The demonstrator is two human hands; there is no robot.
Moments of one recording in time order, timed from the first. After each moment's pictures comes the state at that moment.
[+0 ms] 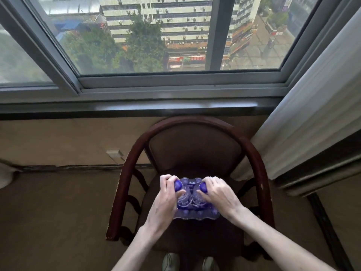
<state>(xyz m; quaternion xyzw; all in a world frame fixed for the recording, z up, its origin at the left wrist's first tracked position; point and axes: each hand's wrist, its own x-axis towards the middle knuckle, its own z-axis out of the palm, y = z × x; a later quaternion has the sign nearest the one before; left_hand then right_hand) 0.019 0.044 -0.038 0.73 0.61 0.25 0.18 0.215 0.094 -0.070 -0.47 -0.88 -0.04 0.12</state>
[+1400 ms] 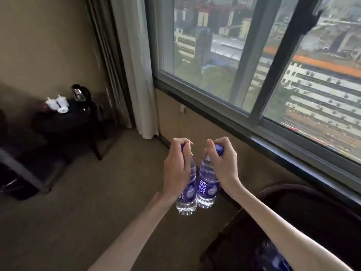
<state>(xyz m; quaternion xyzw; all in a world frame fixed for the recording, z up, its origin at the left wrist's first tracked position) -0.281 -0.190 0.189 0.38 0.72 0.58 -0.08 -0.207 -0.078 0.192 -0.24 -0.73 0.51 0.38</state>
